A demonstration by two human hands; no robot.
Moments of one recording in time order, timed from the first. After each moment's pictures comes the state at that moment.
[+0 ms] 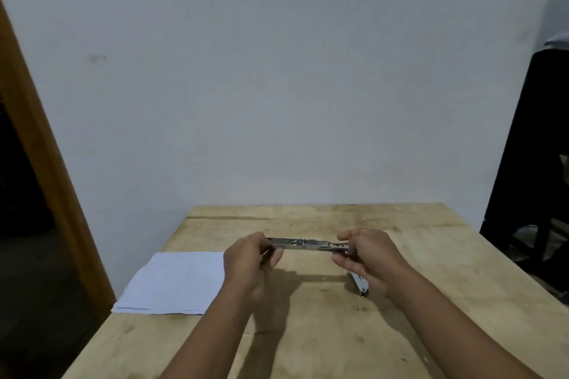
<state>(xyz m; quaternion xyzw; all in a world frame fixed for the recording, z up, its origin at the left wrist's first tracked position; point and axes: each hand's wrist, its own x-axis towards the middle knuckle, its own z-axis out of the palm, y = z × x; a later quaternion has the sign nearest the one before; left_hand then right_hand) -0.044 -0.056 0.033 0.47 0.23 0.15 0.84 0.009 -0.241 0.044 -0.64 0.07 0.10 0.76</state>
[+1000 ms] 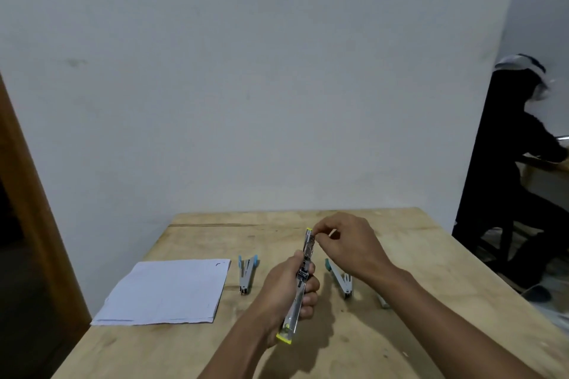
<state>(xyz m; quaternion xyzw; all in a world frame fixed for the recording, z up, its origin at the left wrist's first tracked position) -0.068 -0.111 0.031 0.55 0.10 -0.13 0.82 -0.017 -0.242 0.077 -0.90 -0.20 -0.16 0.36</state>
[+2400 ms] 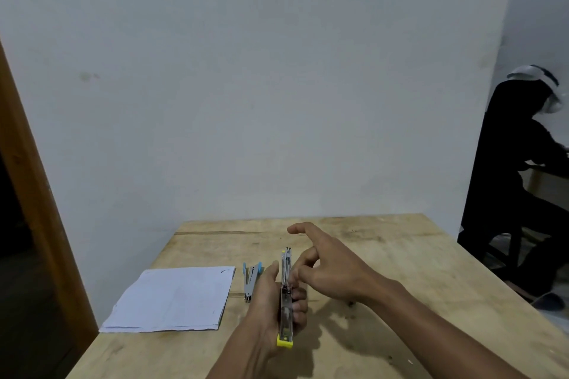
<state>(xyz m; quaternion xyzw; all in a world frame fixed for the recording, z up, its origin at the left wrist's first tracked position) -0.061 -0.093 0.015 0.39 0.19 -0.16 0.89 -0.044 -0.224 0.079 -0.85 -0.32 0.04 0.41</state>
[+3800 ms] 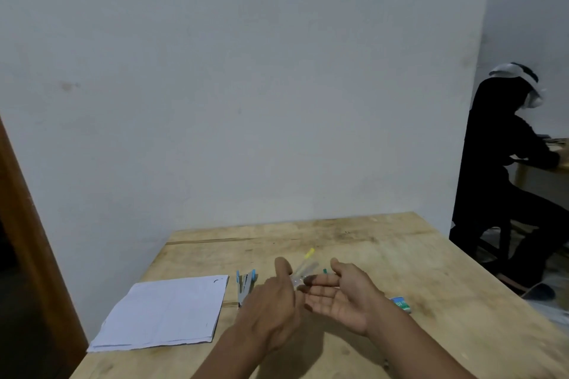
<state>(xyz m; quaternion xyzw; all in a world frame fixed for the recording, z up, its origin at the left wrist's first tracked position) -0.071 -0.090 0.022 0.96 -0.06 0.10 0.25 -0.020 -0.238 0.030 -0.46 0.14 0.28 0.83</state>
